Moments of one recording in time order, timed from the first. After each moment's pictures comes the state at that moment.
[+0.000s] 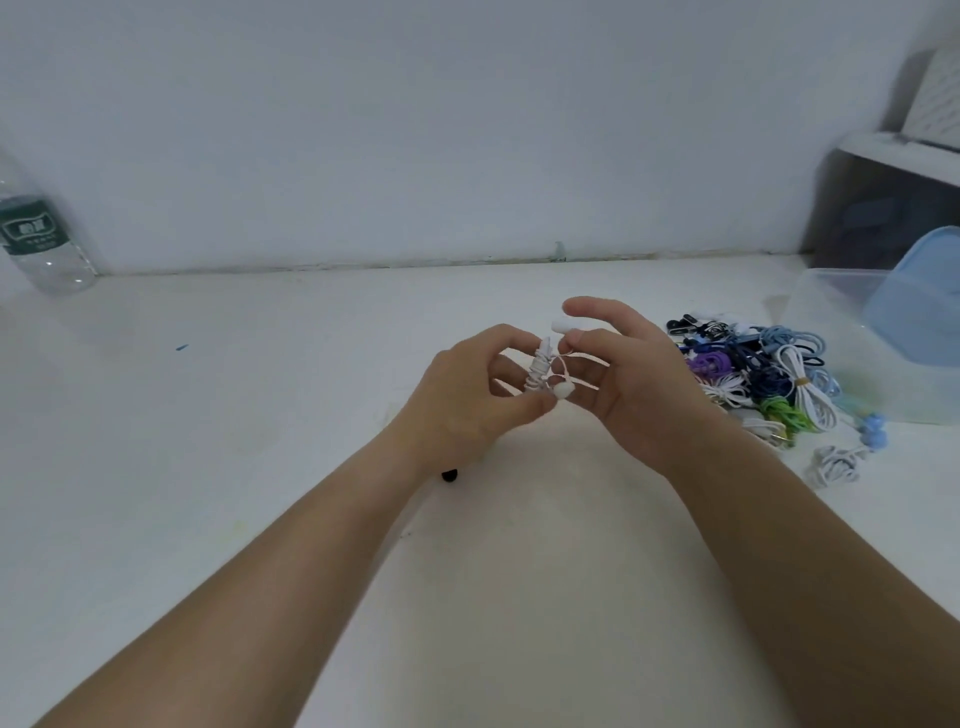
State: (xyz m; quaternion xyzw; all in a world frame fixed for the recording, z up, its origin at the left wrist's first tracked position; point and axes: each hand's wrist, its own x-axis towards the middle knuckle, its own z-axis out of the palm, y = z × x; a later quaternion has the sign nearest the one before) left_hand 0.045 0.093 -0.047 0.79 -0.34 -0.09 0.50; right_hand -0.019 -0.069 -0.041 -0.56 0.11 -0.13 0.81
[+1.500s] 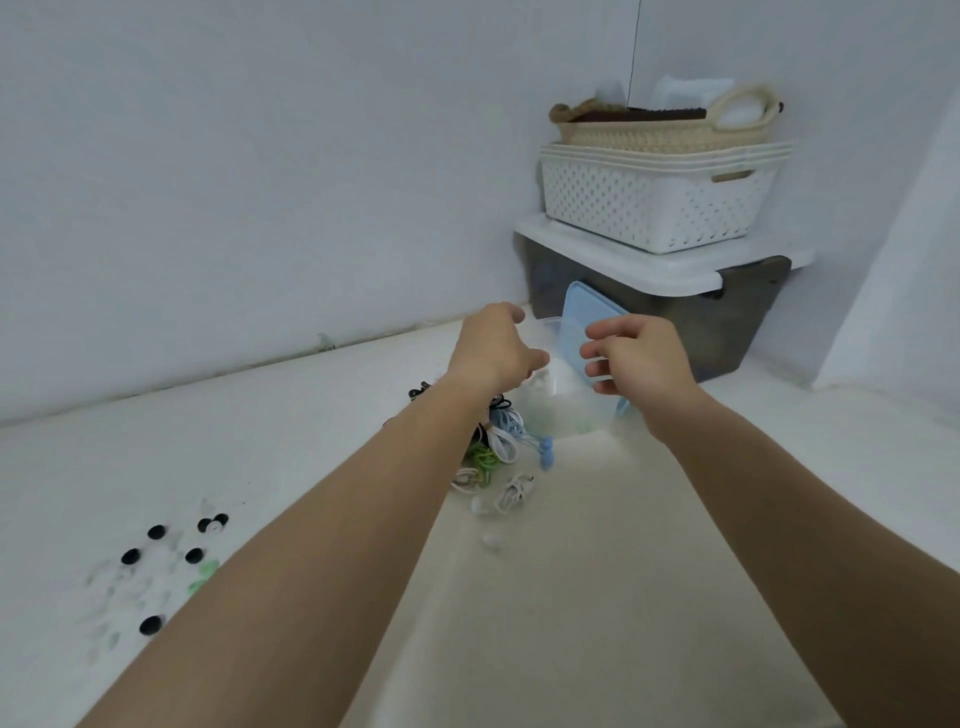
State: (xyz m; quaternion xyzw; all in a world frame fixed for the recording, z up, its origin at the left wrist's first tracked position) left_hand -0.025 -0.201 0.015 0.81 -0.39 -0.13 0.42; right_hand -0.161 -0.285 0.007 -0.68 0.38 -0.36 0.51
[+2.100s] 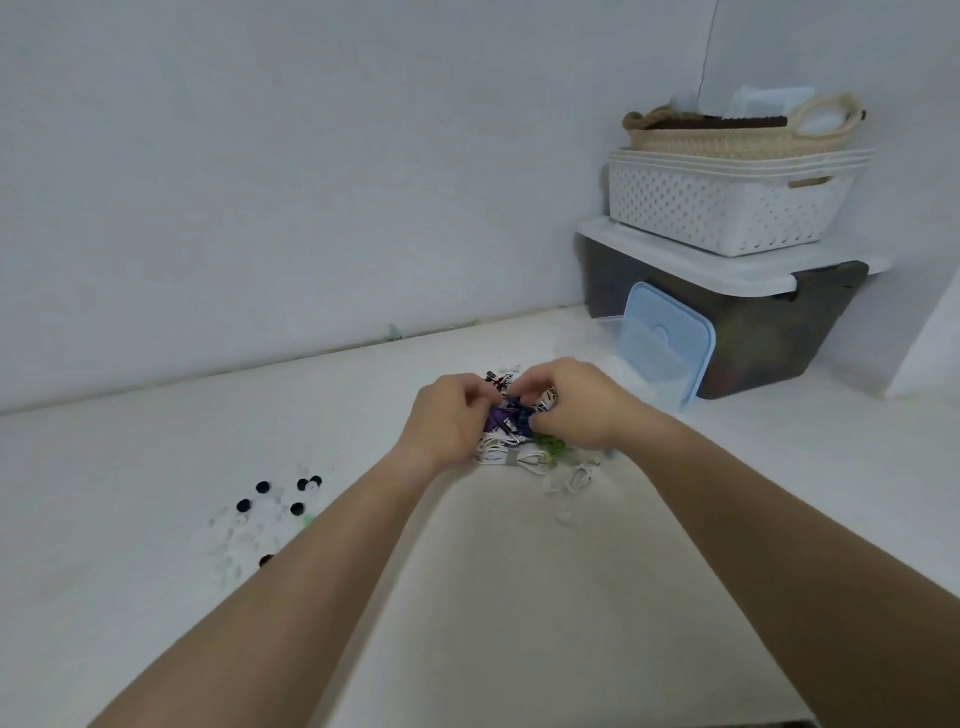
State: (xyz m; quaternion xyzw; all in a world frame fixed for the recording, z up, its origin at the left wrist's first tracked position) left_hand 0.007 -0.072 -0.033 0.83 -0.38 -0.05 0.40; right_hand -0.112 -0.202 -0.004 -0.93 0.17 -0.12 0.29
